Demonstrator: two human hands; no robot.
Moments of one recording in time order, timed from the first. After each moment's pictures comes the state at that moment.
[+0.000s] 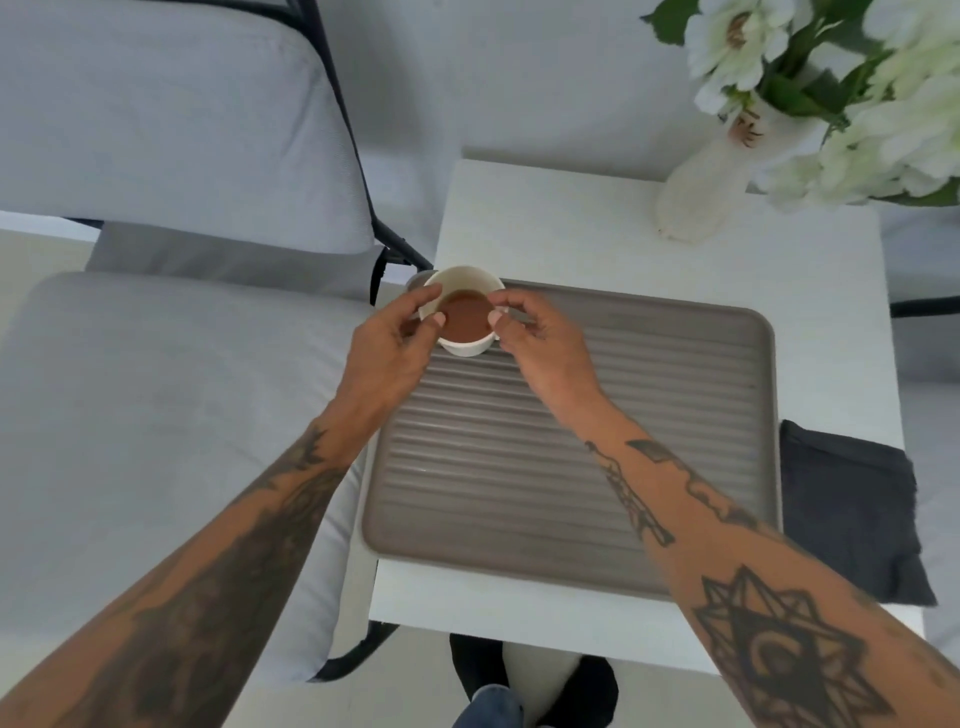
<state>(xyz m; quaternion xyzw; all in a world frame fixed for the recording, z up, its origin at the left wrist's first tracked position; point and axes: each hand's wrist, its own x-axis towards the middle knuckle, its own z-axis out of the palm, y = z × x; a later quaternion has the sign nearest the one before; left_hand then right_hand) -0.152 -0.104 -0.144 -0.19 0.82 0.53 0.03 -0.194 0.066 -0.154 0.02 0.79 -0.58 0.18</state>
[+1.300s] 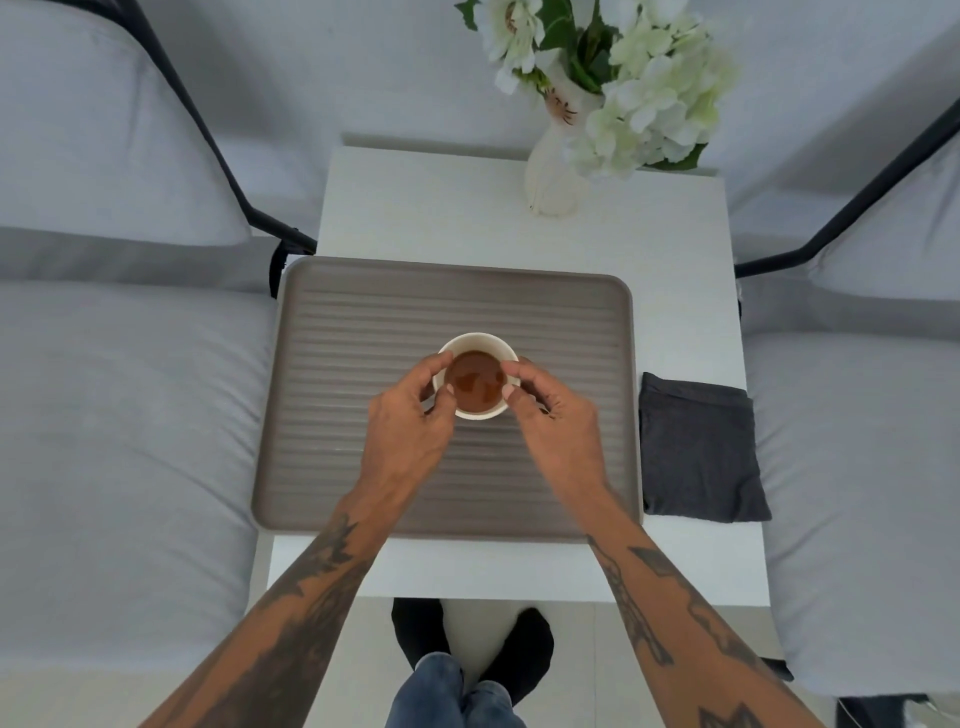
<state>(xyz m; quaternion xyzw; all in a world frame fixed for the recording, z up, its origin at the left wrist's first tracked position) -0.090 0.050 -0.133 -0.20 0.83 0.52 0.06 -0.104 0.203 -0.134 0.14 0.76 -0.62 0.12</state>
